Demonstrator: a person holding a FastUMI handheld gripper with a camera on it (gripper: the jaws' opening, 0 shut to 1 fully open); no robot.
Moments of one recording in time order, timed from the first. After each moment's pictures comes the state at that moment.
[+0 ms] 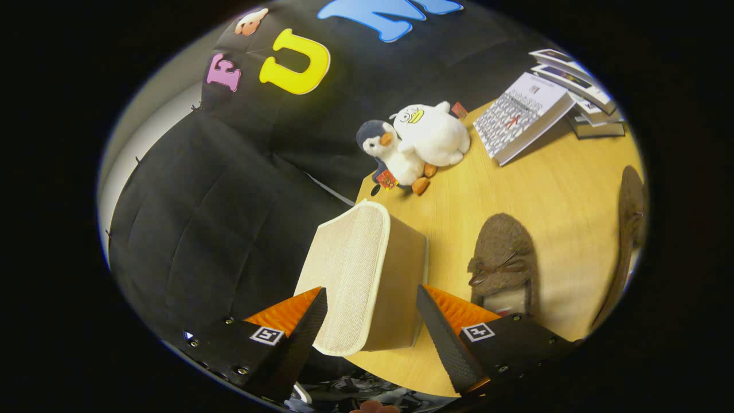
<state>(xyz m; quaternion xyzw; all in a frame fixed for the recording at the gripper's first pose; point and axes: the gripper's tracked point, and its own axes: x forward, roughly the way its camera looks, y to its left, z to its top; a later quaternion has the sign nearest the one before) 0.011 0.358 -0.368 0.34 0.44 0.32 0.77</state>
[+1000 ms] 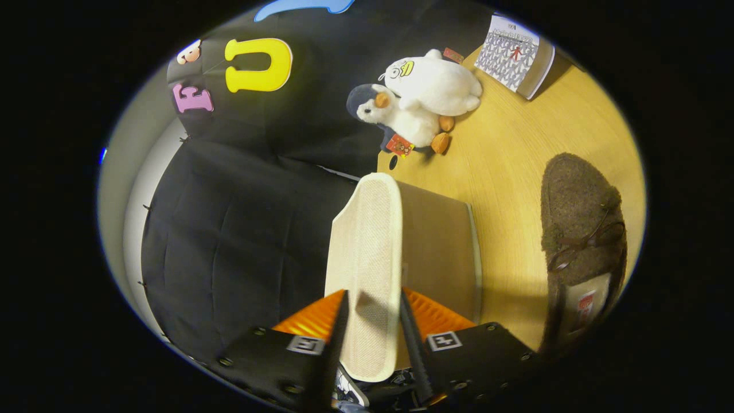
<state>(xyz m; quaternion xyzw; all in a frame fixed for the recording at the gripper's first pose) 0.027 0.414 -0.377 0.43 0.48 0.33 0.69</state>
